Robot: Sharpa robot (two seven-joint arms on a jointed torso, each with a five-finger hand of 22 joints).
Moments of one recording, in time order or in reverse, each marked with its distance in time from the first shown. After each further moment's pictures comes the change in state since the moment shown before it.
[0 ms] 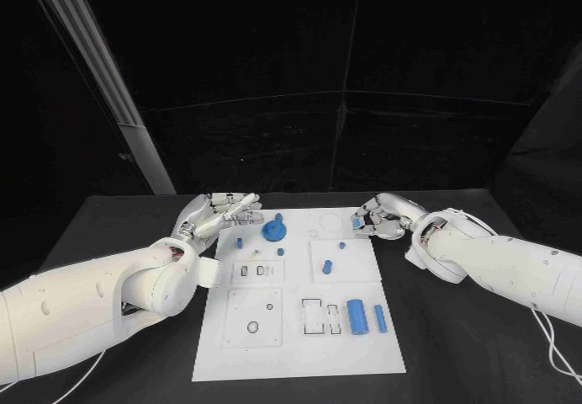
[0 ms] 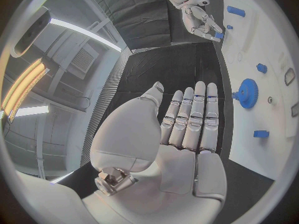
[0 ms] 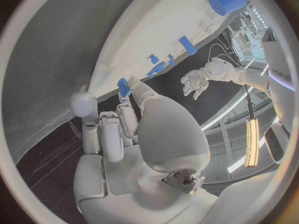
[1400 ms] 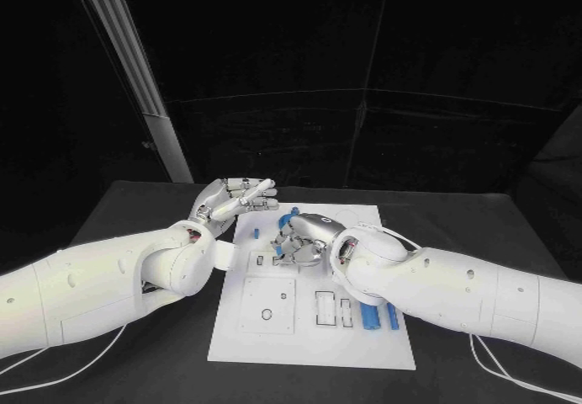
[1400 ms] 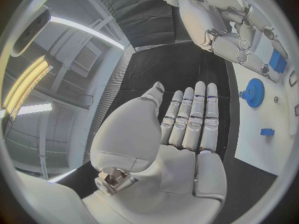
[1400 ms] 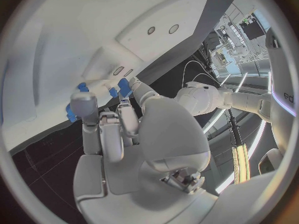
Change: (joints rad) left arm 0.011 0.004 0.000 0.004 0.020 -0.004 0.000; left_hand 0.004 0.004 -0.003 -0.003 0.000 0.000 0.000 -0.004 0.000 0.000 0.000 -0.004 0.000 0.000 0.000 -0.007 0.000 0.000 0.000 0.000 -0.007 -0.003; right arm -0.012 0.303 -0.039 0.160 -0.247 0.052 -0.278; right_hand -0.027 0.002 0.012 0.002 0.013 -0.001 -0.001 0.001 0.000 -0.007 -0.007 -0.024 -0.018 -0.004 -0.003 0.003 0.000 0.000 0.000 -0.007 0.000 -0.009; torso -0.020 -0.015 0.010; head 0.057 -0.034
